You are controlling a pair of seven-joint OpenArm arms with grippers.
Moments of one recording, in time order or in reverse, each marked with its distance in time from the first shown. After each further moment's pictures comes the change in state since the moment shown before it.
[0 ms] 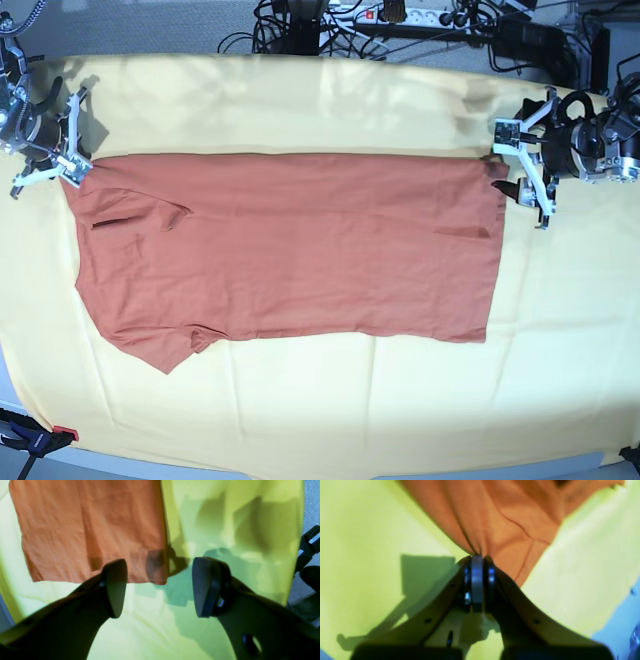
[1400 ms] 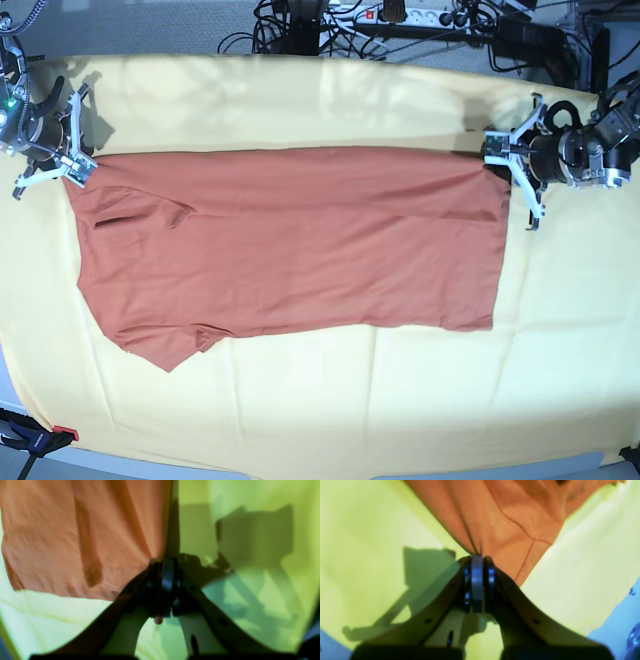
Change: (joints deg) left arm 0.0 5.6 -0.3 -8.3 1.7 -3.4 -3.5; right arm -0.1 0.7 0.0 5.1 5.0 2.1 -8.9
